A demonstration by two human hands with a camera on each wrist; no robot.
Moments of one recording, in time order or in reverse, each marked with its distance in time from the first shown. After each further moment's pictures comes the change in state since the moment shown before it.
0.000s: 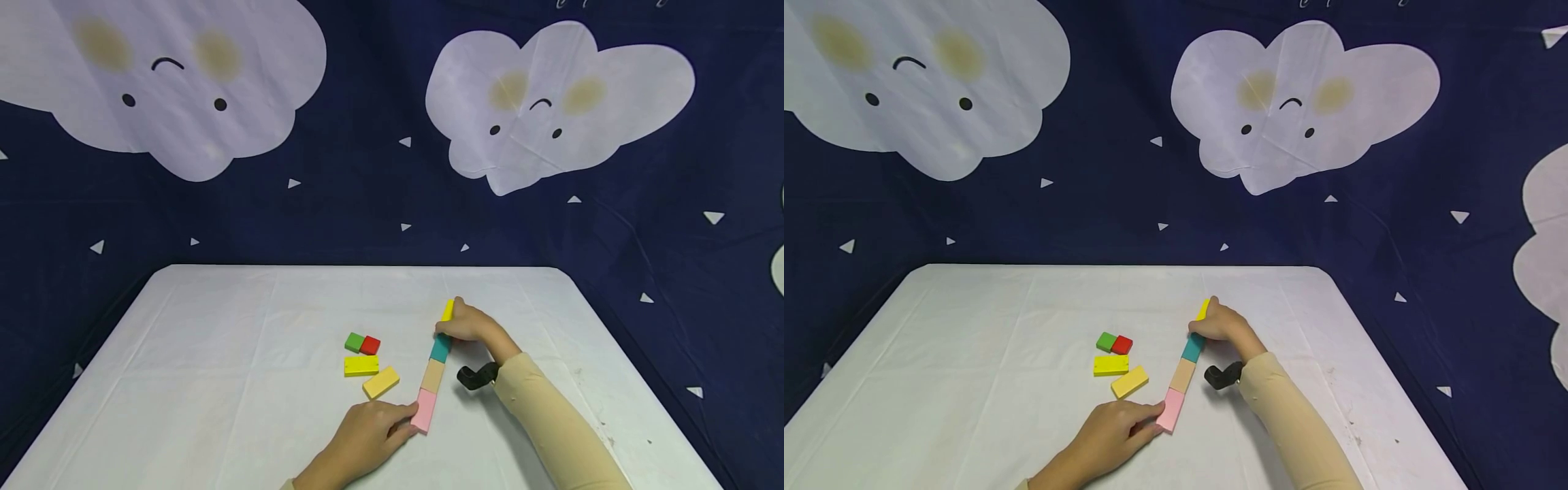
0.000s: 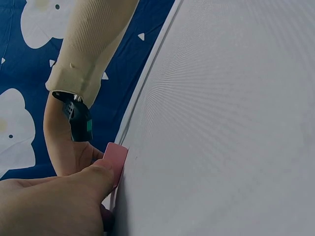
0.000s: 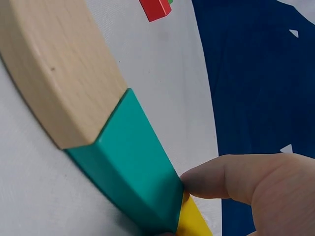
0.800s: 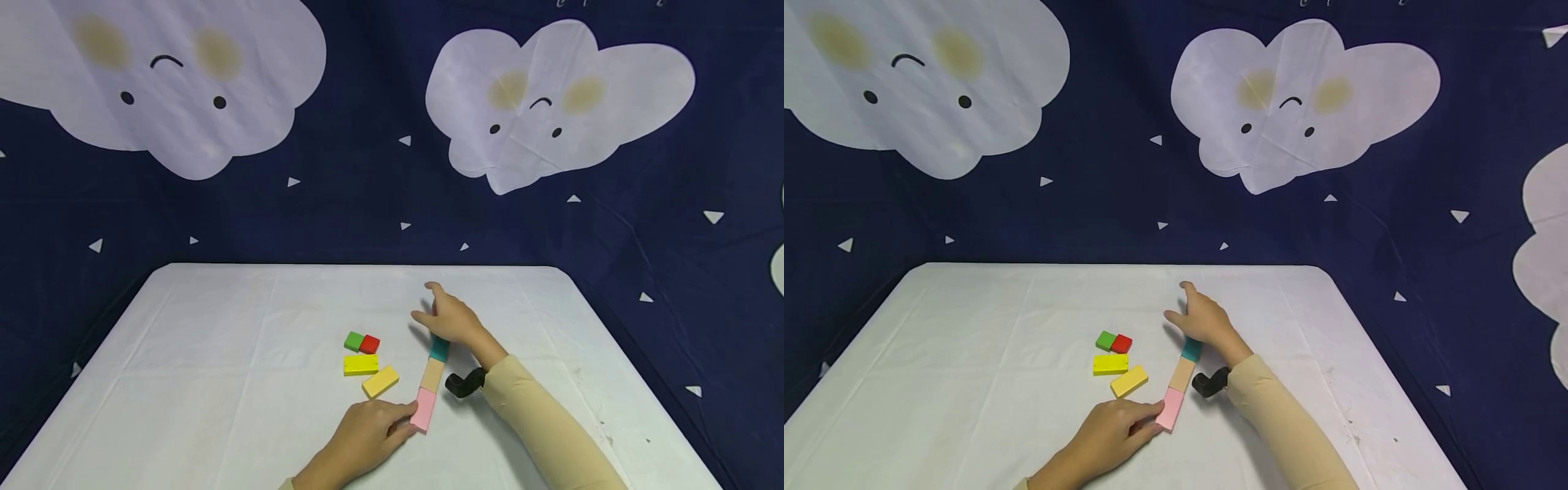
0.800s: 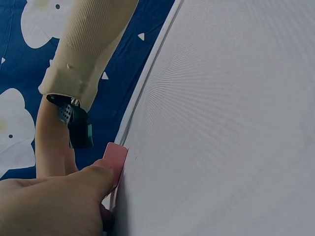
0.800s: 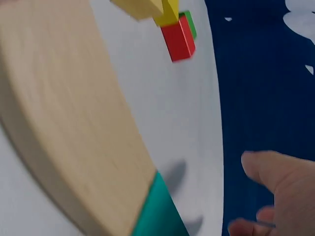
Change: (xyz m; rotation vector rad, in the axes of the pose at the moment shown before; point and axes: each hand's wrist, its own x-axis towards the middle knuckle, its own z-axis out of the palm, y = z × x) left_hand -0.001 -0.002 0.001 0.005 0.060 0.054; right_hand 0.003 -0.023 0.018 -0.032 0.259 -0.253
